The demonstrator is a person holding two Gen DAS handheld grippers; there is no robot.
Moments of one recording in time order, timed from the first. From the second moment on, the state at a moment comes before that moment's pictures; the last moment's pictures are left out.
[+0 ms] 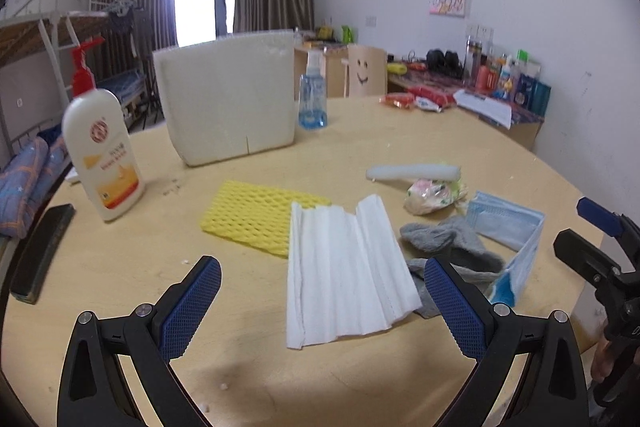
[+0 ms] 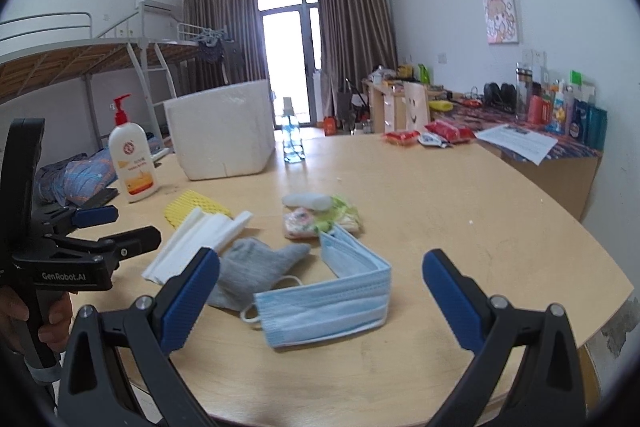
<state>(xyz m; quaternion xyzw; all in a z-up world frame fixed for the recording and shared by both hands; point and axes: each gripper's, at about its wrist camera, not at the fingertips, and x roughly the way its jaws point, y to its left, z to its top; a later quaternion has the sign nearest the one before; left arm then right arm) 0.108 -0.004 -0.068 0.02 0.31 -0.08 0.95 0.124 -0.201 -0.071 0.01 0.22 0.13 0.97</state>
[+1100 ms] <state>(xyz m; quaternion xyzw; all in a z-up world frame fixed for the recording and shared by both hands) 0.150 -0.005 -0.102 0.00 0.40 -0.12 0.91 0.169 -0.217 -0.097 0.02 0.30 0.12 0.95</state>
